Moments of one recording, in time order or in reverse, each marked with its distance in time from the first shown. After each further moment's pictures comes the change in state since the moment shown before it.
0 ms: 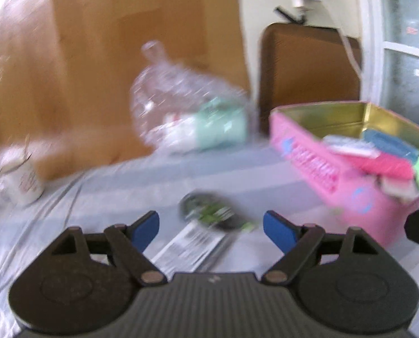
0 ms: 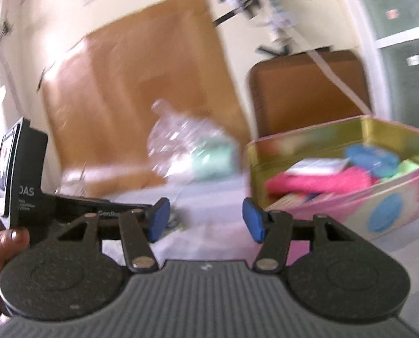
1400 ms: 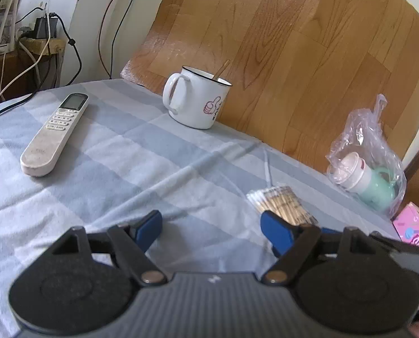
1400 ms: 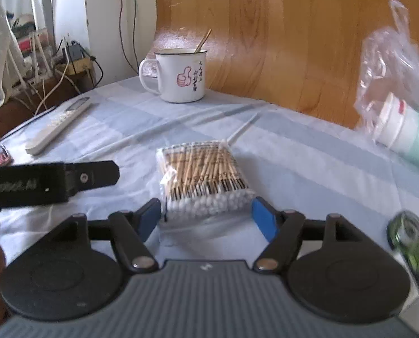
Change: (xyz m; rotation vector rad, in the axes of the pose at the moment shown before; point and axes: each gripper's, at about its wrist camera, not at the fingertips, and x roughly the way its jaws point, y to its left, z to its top) left arm -0.025 0.271 -0.114 -0.658 -0.039 0.161; right arm 0.223 0.204 -0.031 -0.414 0.448 0.305
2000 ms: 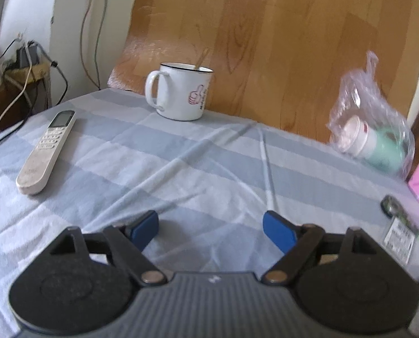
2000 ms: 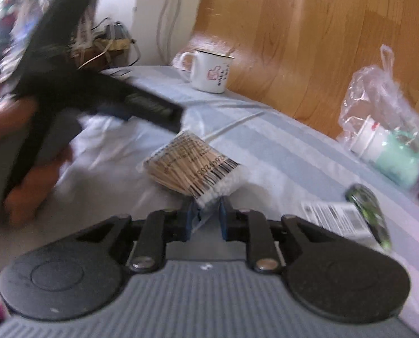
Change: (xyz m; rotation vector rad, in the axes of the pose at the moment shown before) left arm 0.005 -0.027 -0.007 0.164 0.035 0.070; right arm -0.088 0.024 -0.071 -0.225 -0.055 -0.021
